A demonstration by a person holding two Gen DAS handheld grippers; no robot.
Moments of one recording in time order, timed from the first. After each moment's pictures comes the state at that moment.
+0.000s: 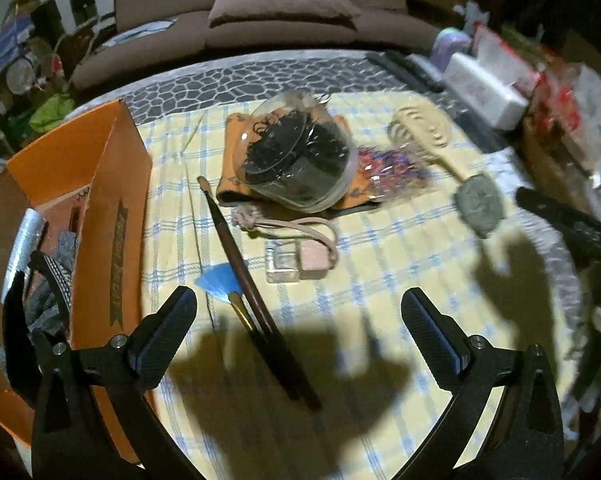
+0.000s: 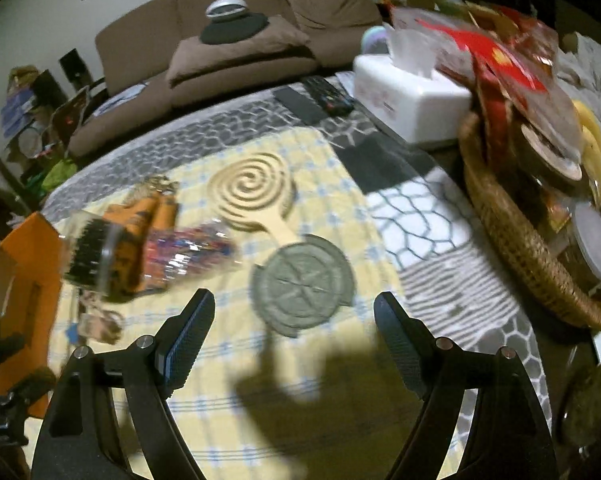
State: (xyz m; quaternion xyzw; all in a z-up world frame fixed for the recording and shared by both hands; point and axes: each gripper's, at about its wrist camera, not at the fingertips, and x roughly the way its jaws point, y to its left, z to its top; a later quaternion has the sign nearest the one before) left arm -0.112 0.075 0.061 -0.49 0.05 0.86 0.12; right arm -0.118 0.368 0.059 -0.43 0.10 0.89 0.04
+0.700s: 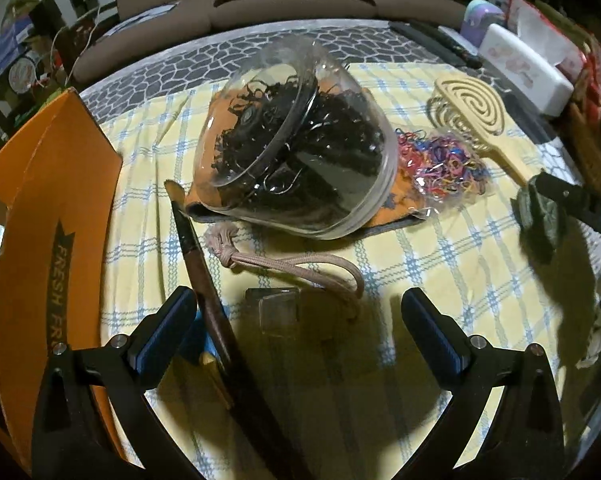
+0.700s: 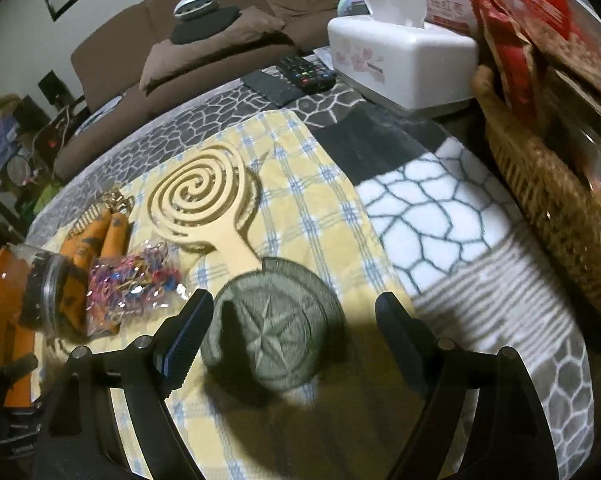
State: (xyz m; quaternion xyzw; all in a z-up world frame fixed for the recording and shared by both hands) left arm -0.165 0.099 0.009 -0.52 0.07 0.85 0.10; right arm -0.168 0.391 0.013 -0.44 0.14 0.89 0.05
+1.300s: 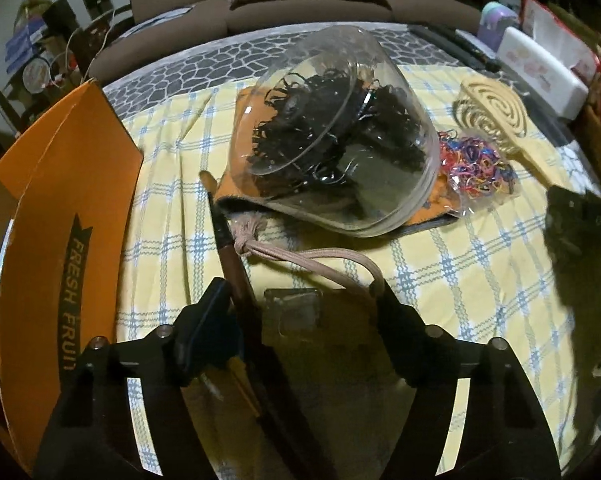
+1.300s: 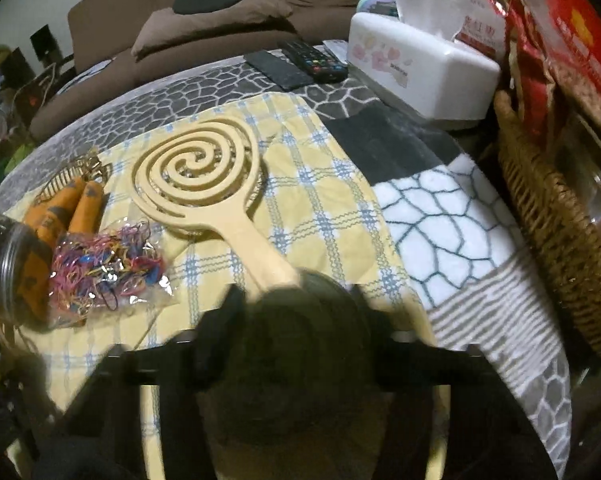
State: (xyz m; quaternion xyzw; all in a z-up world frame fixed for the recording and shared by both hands) left arm -0.162 0.084 0.006 -0.50 0.08 0.86 0.07; right arm -0.179 0.367 0.007 -0.46 0.06 0.88 0.08
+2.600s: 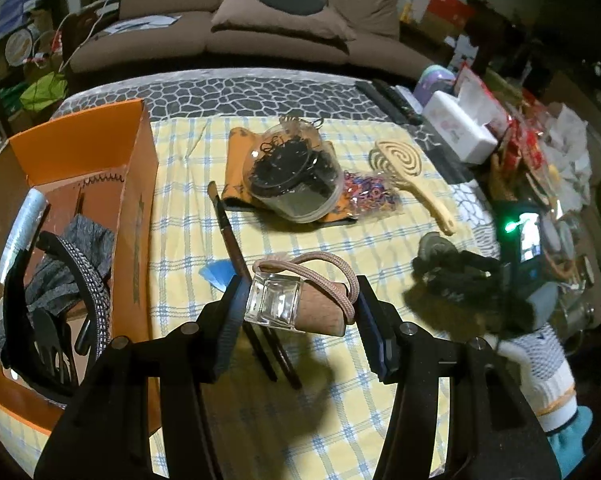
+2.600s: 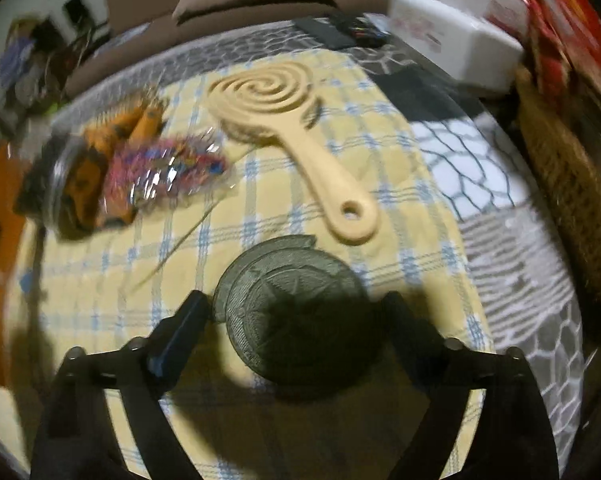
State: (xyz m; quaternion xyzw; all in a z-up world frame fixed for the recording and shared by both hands) left arm -0.095 0.035 0.102 -0.48 -0.03 0.86 0.17; right arm -0.142 0.329 -0.007 -0.51 0.00 0.86 0.02
